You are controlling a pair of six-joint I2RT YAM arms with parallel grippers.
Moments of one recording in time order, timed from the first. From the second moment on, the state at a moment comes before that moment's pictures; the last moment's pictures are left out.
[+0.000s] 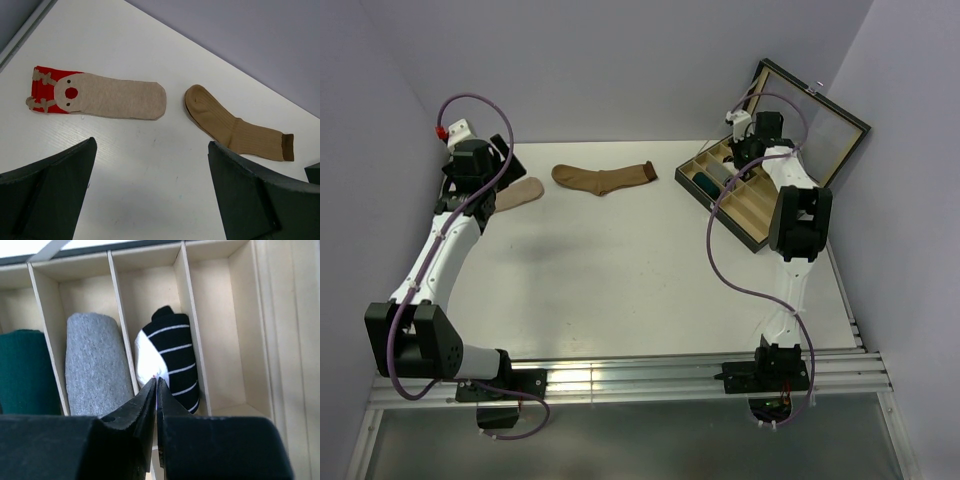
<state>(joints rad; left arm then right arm) -0.06 1.38 1.20 -0.25 -0.28 -0.49 -0.07 2.31 1.98 -0.47 -0.28 -0.48</state>
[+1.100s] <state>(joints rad) -0.18 1.12 1.24 -0.30 -0.34 -0.41 -0.07 1.71 1.85 -0.52 -0.22 -0.31</state>
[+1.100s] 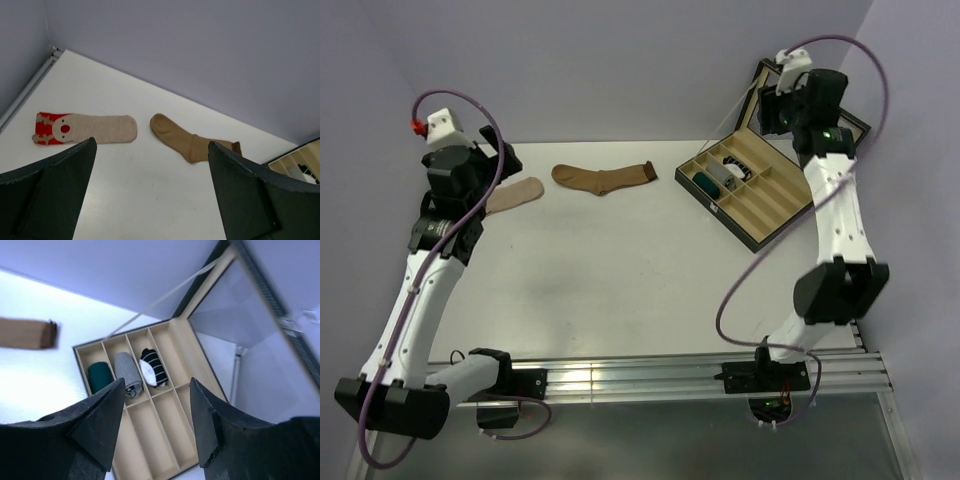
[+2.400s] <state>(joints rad) -0.27 0.43 1.16 -0.54 -0.68 -0.41 0.08 0.14 0.88 -0.34 0.27 0.15</state>
